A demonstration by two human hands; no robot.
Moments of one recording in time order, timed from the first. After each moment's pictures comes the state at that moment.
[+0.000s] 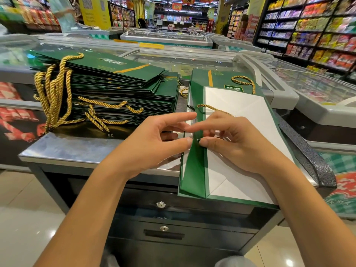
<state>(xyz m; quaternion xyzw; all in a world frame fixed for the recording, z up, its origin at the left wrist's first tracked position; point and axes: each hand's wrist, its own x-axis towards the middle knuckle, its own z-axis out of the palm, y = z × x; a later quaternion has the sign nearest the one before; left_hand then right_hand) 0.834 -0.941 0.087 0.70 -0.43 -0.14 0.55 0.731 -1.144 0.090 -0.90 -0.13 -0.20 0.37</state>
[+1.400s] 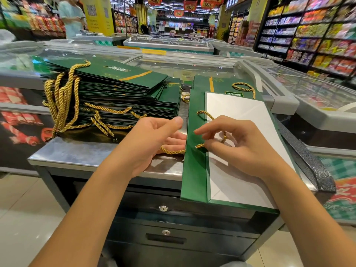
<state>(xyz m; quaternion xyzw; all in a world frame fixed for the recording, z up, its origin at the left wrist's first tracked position) 0.839 -0.946 0.096 0.66 -0.27 -0.23 0.66 0.726 -1.136 0.093 -0.87 -0.10 -0.25 0.41</state>
